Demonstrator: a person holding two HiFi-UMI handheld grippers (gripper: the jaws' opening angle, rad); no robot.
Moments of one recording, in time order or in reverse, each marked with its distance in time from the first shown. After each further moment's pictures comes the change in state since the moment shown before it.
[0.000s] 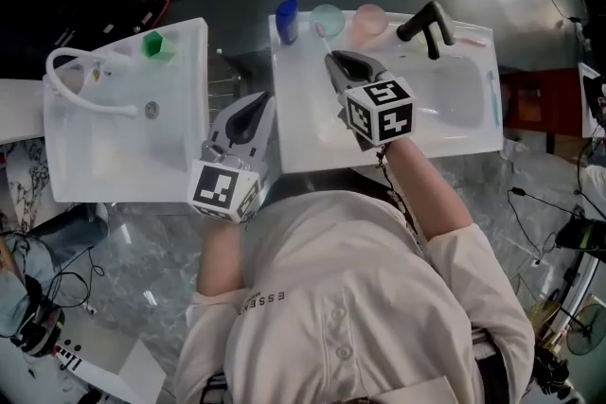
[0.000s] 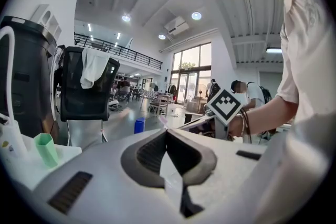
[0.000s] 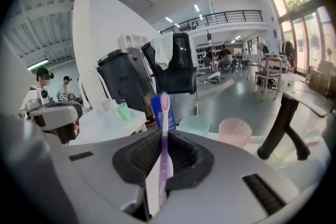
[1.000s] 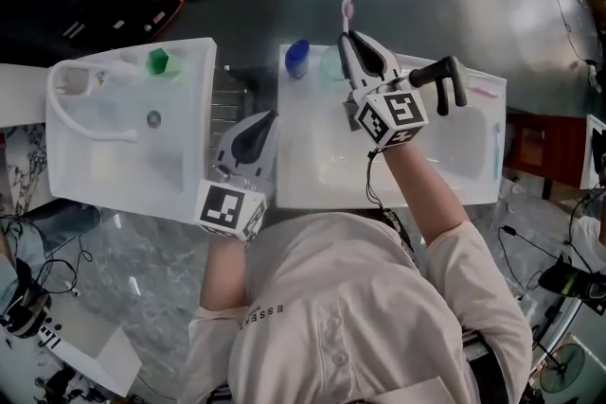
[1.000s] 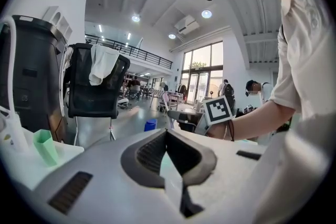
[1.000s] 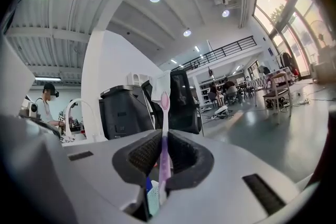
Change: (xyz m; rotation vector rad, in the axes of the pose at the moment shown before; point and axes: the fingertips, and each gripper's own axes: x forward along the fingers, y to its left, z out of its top) left arm 0.043 0.030 0.002 -0.051 0.008 0.115; right arm 0.051 -0.061 0.100 -0.009 -0.491 0.079
